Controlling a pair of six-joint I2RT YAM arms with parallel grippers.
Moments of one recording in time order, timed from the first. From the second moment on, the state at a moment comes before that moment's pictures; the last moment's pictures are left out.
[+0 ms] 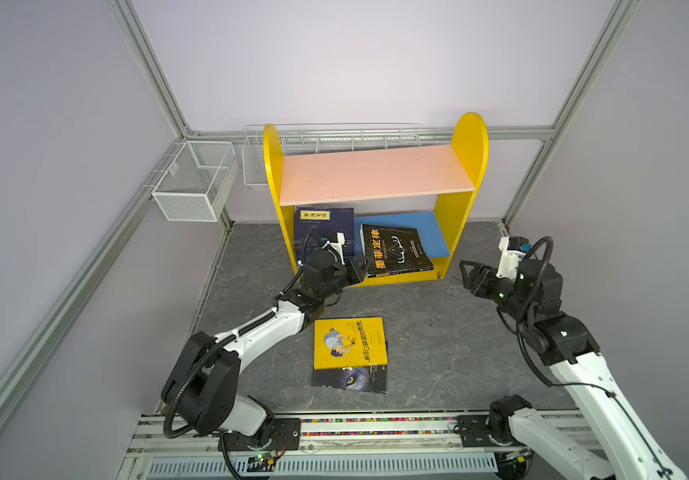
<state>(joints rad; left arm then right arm) -0.64 1.50 0.94 0.35 0.22 -0.81 0.29 0.84 0.98 -0.53 0.00 0.48</state>
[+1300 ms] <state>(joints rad) -0.69 1.96 1.61 0.01 0.13 -0.66 0.28 0.83 0.94 -0.62 -0.02 0.42</state>
